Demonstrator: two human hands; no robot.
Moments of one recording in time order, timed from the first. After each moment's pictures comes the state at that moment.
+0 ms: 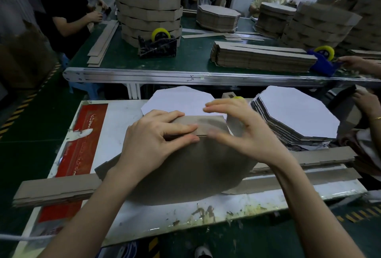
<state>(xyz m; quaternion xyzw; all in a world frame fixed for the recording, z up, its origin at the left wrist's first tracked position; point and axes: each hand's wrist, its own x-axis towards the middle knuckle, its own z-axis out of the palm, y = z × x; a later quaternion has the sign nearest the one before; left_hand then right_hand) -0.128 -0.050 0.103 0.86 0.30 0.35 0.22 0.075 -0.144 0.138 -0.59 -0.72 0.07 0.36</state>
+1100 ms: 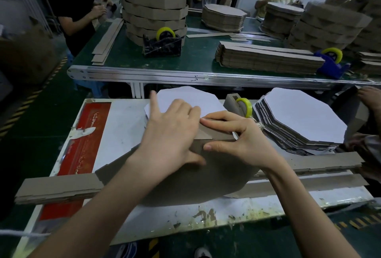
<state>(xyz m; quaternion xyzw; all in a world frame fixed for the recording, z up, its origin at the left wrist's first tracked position) -0.097 -0.048 0.124 0.93 0.34 0.10 -0.09 0.082 -0.125 0.113 -0.56 -0.69 0.22 0.40</state>
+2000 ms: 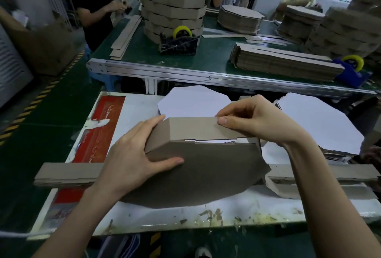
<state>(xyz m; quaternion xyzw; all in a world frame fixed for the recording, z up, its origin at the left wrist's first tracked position) -0.193 -0.052 0.071 0.83 0.41 0.30 0.23 0.078 -0.103 0.162 -0.60 -0.66 0.32 0.32</state>
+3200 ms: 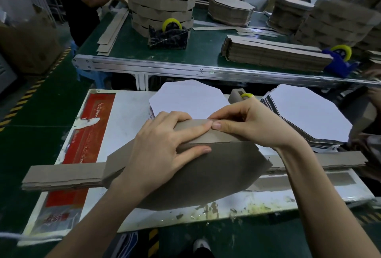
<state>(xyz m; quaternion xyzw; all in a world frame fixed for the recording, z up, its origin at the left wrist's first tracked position) -0.148 -0.072 0.109 0.90 0.31 0.25 0.16 0.076 -0.114 0.149 -0.62 -0.66 0.30 0.29</state>
